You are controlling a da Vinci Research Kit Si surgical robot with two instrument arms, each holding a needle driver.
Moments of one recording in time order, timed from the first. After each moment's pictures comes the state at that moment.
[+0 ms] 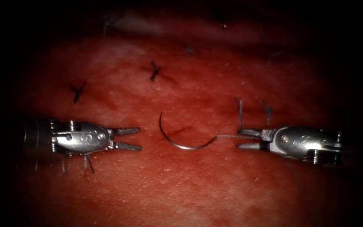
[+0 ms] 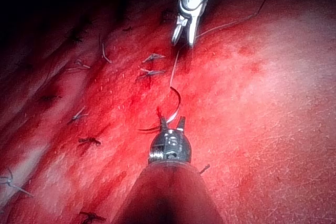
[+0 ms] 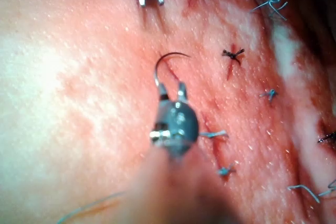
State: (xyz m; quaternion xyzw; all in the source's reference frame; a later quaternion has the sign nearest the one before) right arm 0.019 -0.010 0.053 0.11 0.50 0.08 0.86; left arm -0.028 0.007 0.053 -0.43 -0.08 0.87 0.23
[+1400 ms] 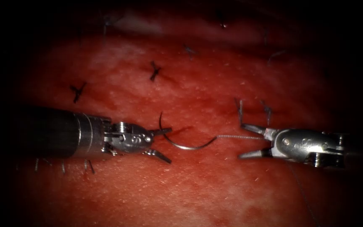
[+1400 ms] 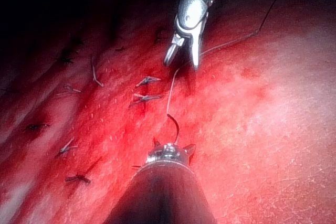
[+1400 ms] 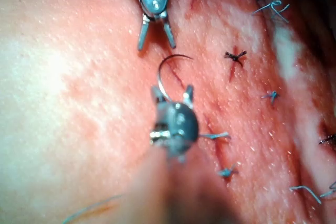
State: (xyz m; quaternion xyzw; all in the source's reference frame) right arm 0.019 -0.010 0.052 0.12 0.49 0.07 0.86; left arm -0.034 0.008 0.058 -0.33 -0.13 0.93 0.14
